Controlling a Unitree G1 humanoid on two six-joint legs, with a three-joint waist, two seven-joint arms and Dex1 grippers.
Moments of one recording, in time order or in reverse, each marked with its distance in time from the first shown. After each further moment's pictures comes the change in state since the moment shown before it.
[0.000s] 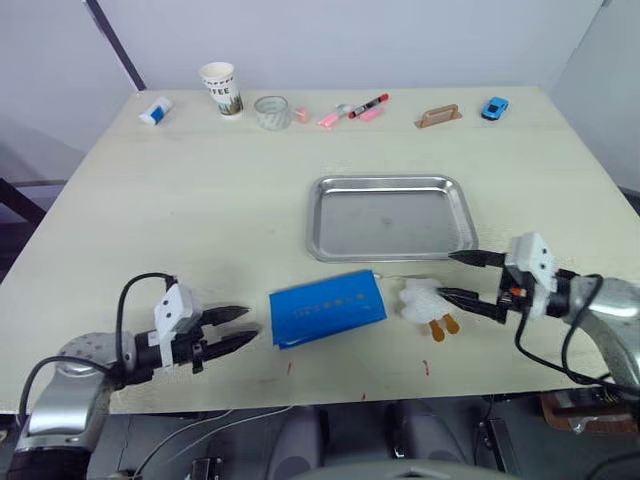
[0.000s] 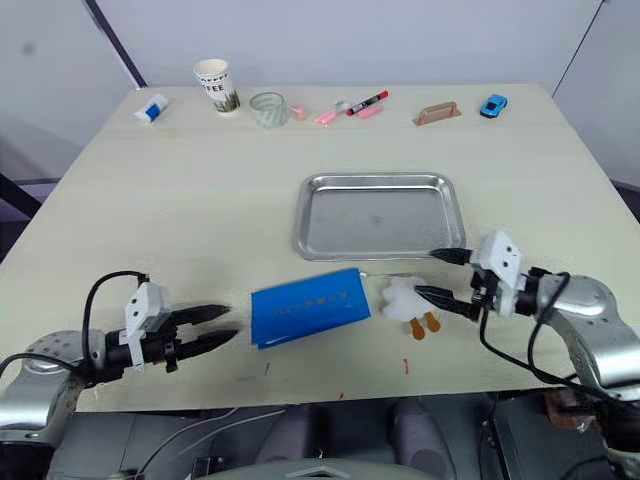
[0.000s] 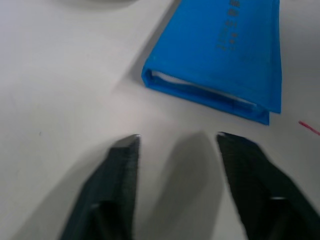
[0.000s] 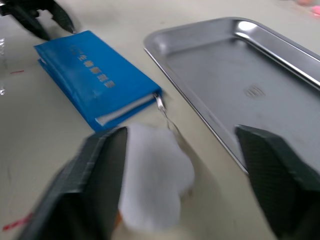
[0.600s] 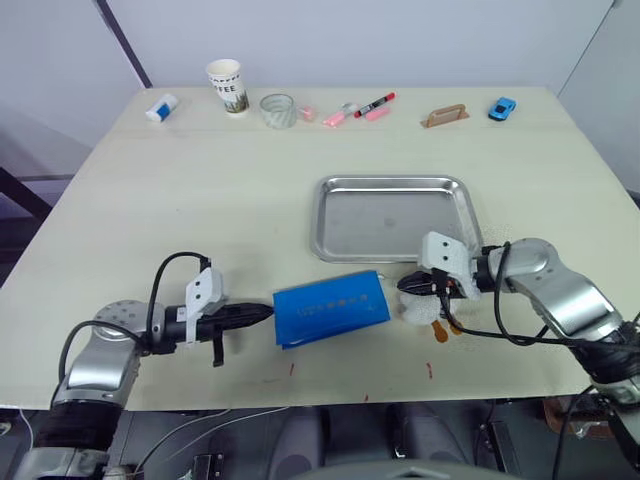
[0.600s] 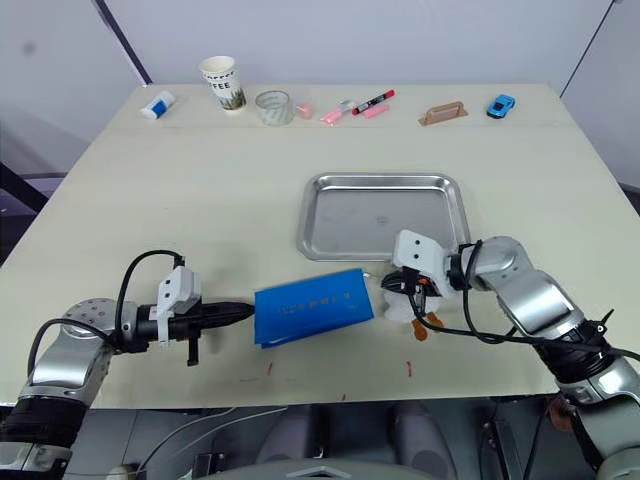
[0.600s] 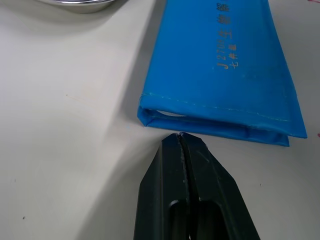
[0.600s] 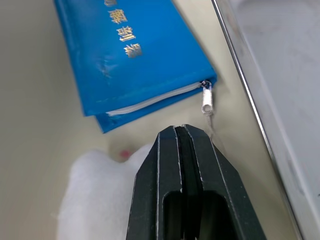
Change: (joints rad) left arm -0.197 -0.005 -0.133 0.138 0.070 -0.065 -0.099; right arm -0.351 0.025 0.406 0.096 -0.262 0.207 0.038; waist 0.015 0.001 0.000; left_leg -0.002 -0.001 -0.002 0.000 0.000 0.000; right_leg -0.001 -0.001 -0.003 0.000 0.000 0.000
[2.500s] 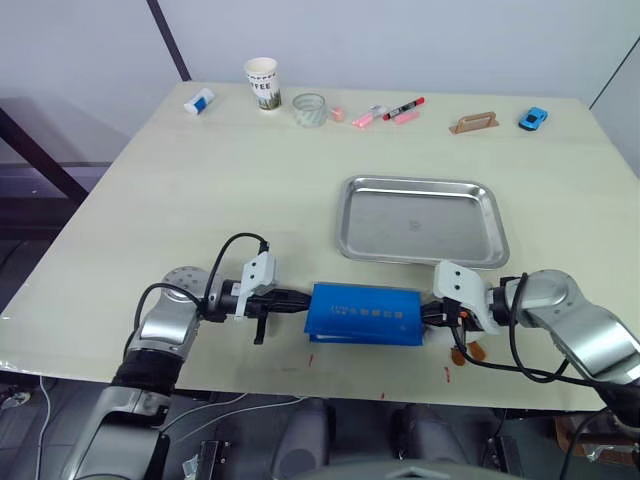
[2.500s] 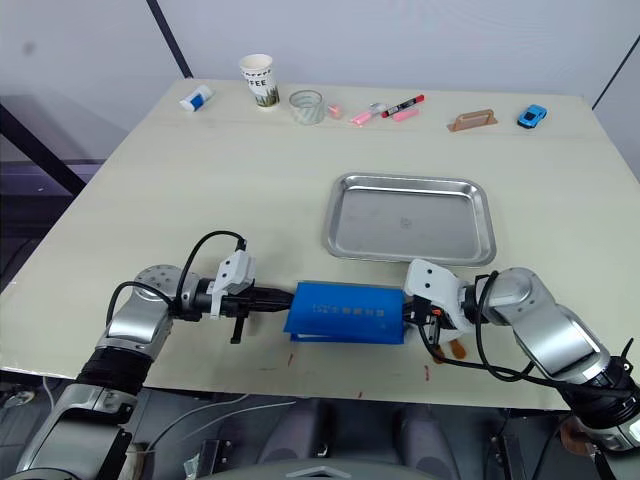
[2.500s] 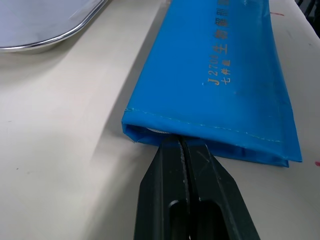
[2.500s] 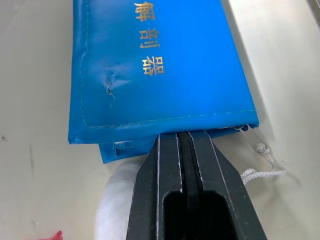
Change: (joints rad) left arm -0.279 -0.166 -0.176 0.163 0.119 -0.041 -0.130; right arm 0.226 -0.081 -0.096 -0.250 0.012 0.216 -0.026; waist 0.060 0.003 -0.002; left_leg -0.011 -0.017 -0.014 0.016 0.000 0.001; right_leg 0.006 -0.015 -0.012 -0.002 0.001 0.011
